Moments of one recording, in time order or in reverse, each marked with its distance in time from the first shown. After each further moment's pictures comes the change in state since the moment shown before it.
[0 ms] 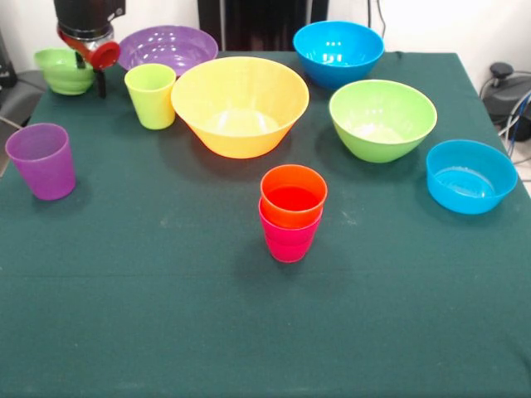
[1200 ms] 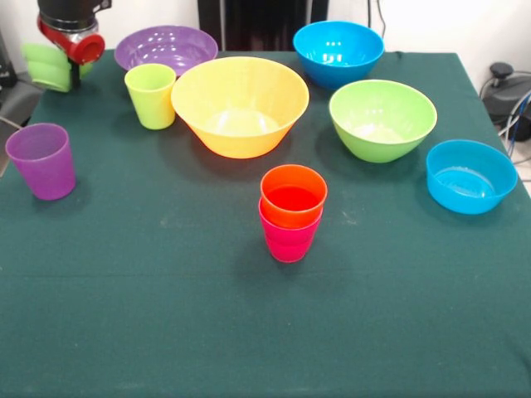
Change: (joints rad) arm 0.004 -0.087 0.041 -0.004 -0.007 0.007 0.000
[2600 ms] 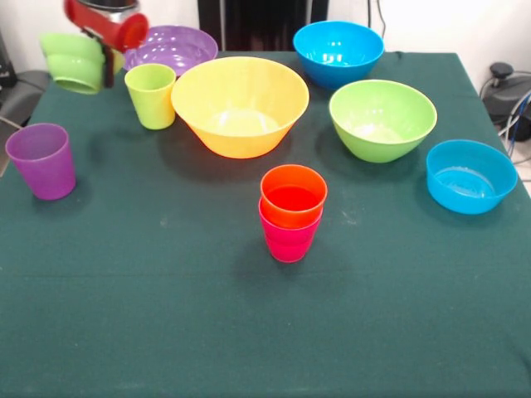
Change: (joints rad) arm 0.213 -0.189 0.071 0.015 0.124 0.131 0.000
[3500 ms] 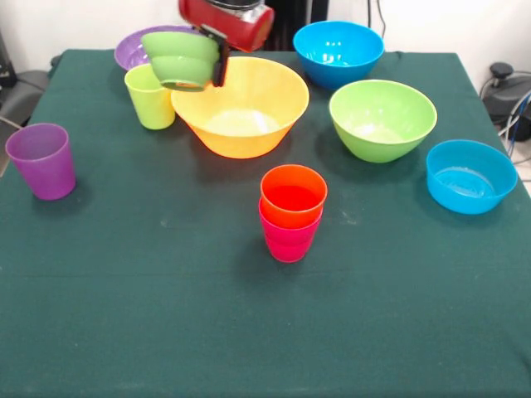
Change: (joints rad) arm 0.328 -0.013 -0.073 -0.098 0.167 0.237 0.000
